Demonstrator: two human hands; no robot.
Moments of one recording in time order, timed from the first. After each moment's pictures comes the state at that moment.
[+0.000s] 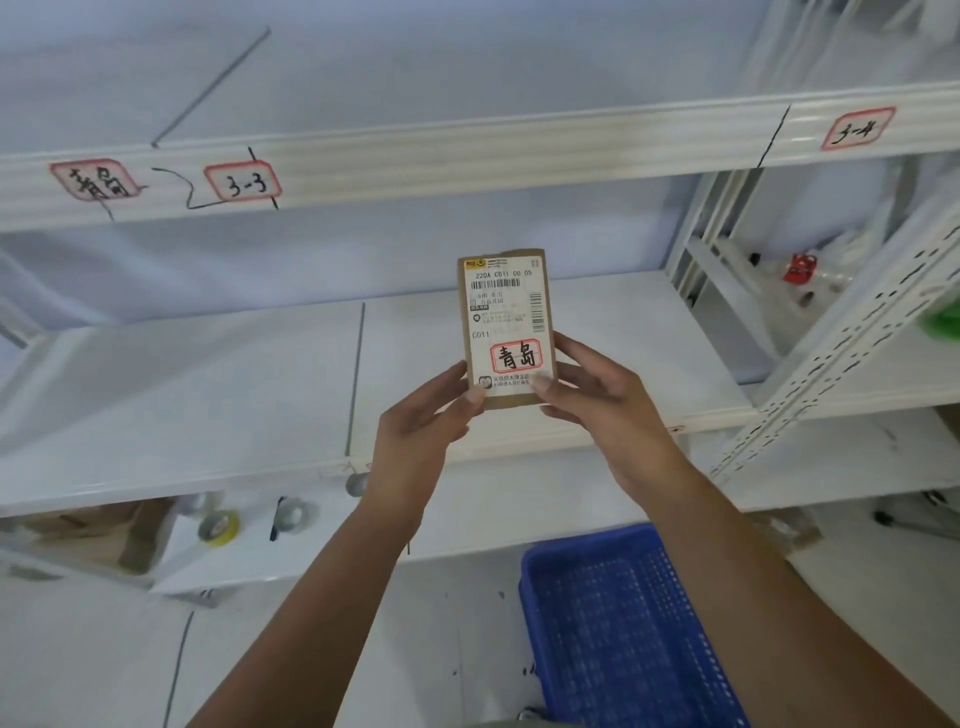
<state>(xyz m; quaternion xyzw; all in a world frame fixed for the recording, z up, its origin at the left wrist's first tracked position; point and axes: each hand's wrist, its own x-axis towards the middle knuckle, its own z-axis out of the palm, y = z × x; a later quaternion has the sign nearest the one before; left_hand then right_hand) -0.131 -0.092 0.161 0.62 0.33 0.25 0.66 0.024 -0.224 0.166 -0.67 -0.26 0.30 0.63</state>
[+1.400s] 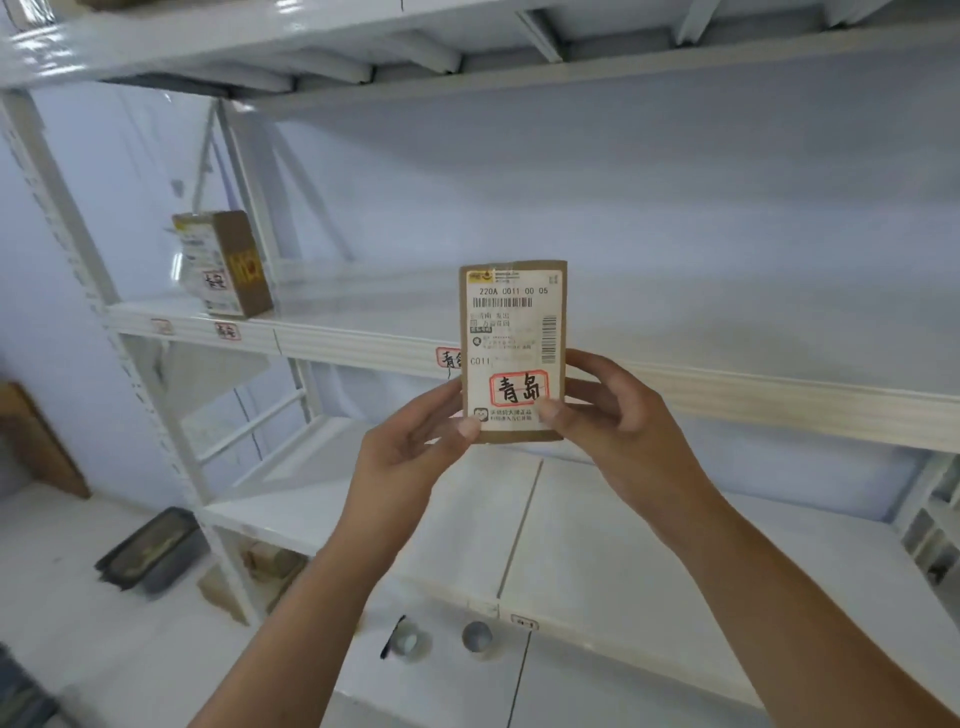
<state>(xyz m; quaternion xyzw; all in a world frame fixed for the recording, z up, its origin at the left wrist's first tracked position) -0.272 -0.034 0.314 0.64 0.29 0.49 0.51 -0.070 -0.109 0.336 -0.57 -0.51 0.25 0.59</state>
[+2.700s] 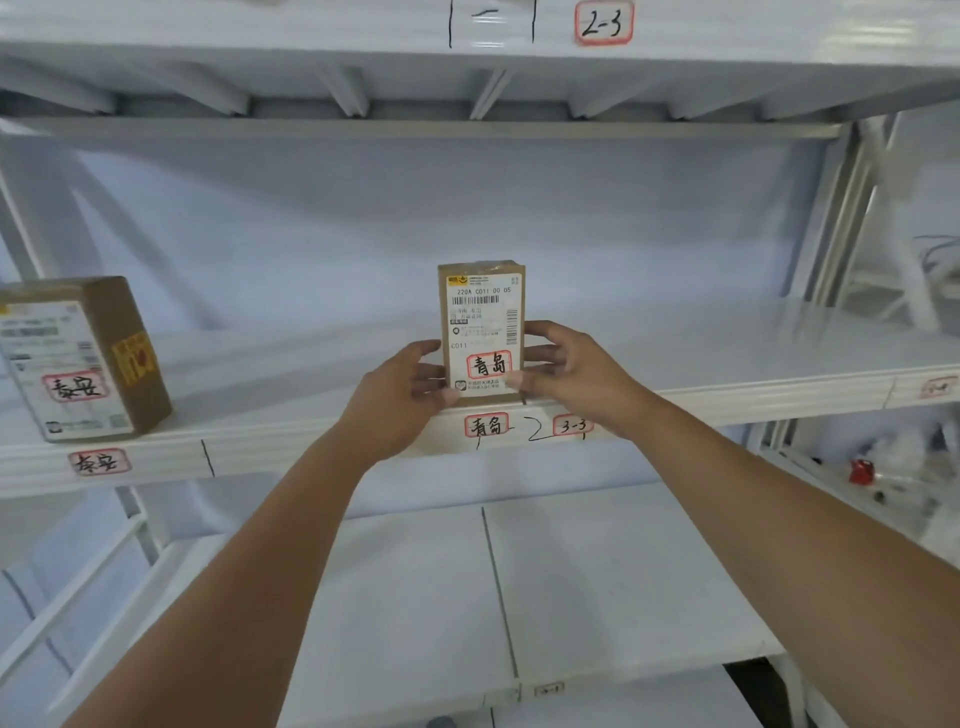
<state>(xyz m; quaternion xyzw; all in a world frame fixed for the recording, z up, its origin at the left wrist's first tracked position) -0.267 0.214 0.371 0.85 0.22 0.28 0.38 -0.092 0.045 0.383 -0.71 -0.48 0.12 0.51</state>
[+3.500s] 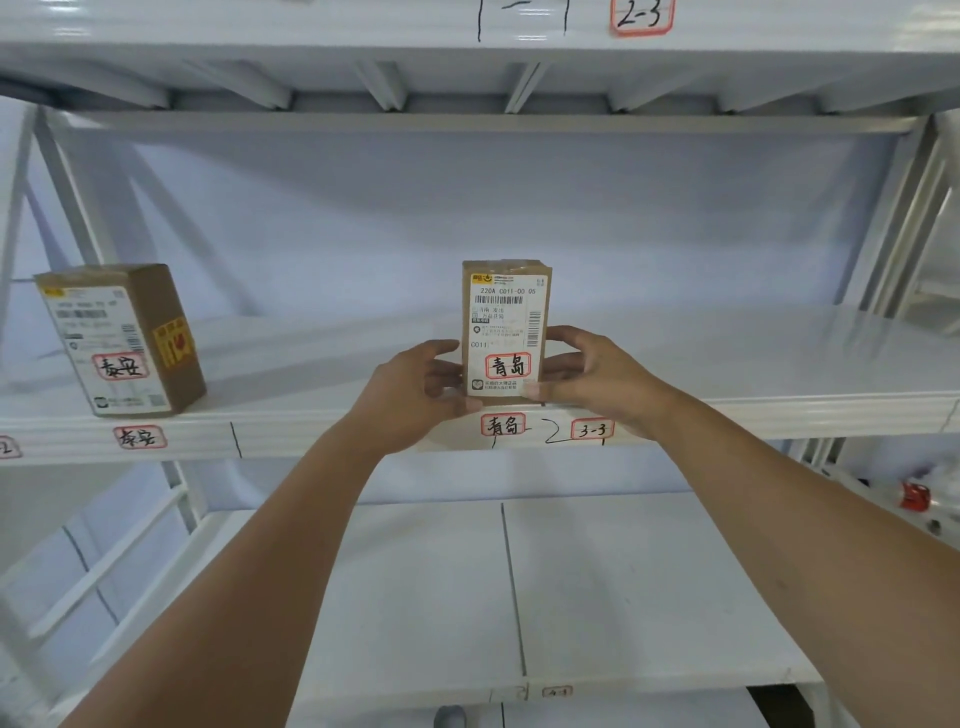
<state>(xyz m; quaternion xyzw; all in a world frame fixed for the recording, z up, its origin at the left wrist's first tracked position) -0.270 0.221 0.369 0.84 0.24 0.26 0.40 -0.076 0.052 0.386 -0.72 -0.47 0.18 0.47</state>
